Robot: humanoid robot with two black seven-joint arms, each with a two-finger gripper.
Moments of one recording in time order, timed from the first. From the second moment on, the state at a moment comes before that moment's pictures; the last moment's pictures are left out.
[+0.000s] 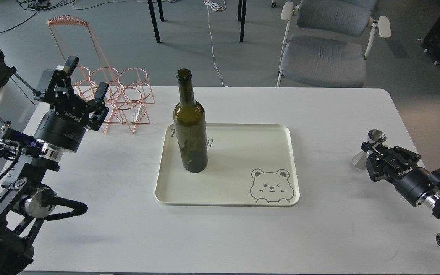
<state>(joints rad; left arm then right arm) -0.18 0.36 -1.28 -1.32 0.75 -0.26 -0.48 0.23 -0.61 0.85 0.87 -2.03 -0.49 0.49</state>
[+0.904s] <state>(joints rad) -0.19 0.36 -1.28 -1.32 0.75 -0.27 -0.48 0.16 -0.70 0.84 0.91 -2.02 -0.49 0.49</state>
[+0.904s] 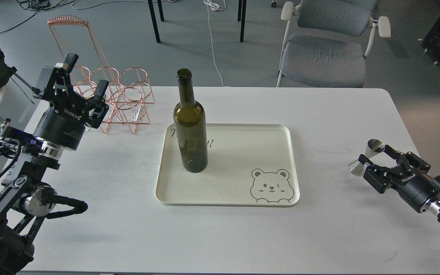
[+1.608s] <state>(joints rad) -0.19 0.39 -1.28 -1.32 0.75 -0.27 -0.48 0.19 -1.02 0.73 1.61 -0.99 -0.25 0.49</state>
